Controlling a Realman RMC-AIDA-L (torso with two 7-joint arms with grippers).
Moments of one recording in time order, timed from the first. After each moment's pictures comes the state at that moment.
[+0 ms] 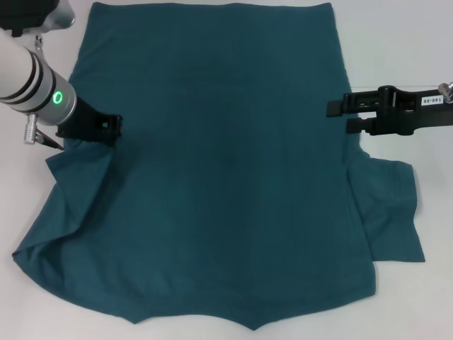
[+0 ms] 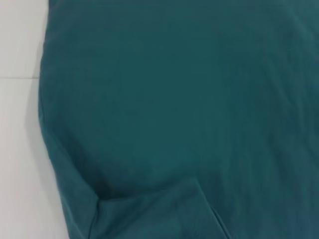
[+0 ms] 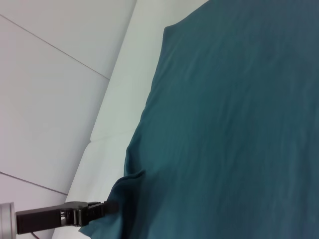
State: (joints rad) left arm -0.96 -2.01 0.98 0.70 2.86 1.10 -2.96; right arm 0.78 1.89 -0.71 -0.57 -2.11 -1.39 2.48
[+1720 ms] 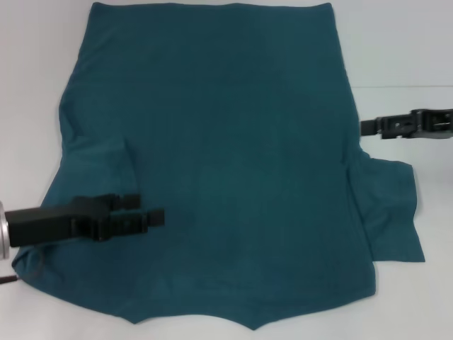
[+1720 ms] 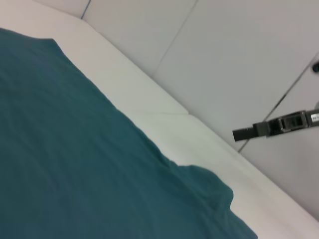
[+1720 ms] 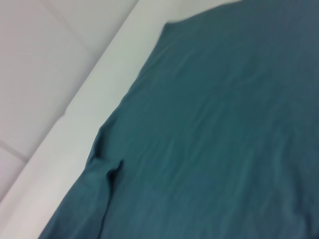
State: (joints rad) left arm -0.45 -2.11 0.58 0.80 2.08 1.63 -1.77; right arm 0.70 1.89 -0.68 -0.69 -2.19 -1.45 2.26
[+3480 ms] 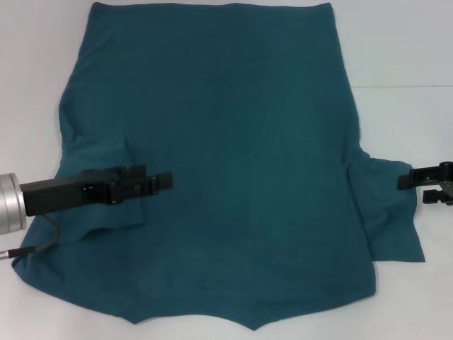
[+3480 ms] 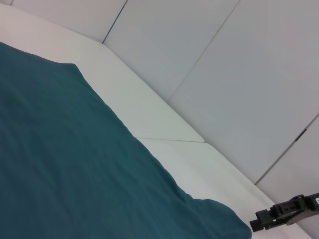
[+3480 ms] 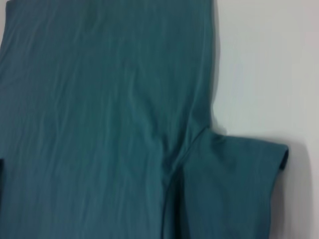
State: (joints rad) left arm -0.50 -2.12 0.58 0.80 2.04 1.54 -1.85; right arm 0.64 1.89 -0.66 -0.62 -2.39 -1.32 2.54
